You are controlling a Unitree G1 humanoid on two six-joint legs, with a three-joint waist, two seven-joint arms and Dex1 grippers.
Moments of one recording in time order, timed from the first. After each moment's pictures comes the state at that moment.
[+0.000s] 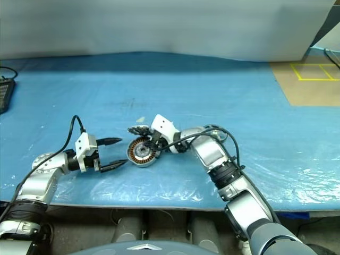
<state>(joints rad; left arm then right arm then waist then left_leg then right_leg) -0.18 0.61 0.04 0.27 -0.33 -0.12 -1.19 -0.64 -0.21 0.42 0.16 0.10 0.52 0.94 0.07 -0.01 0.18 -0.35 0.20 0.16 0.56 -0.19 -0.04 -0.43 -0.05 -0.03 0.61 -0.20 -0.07</state>
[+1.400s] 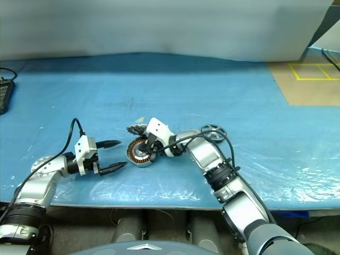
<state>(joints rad) -0.15 0.62 0.04 0.26 -0.33 -0.12 -1.17 -0.63 -0.18 0.46 0.19 0.11 0.52 0.92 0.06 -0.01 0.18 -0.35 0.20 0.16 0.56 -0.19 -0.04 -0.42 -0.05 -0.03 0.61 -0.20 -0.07</state>
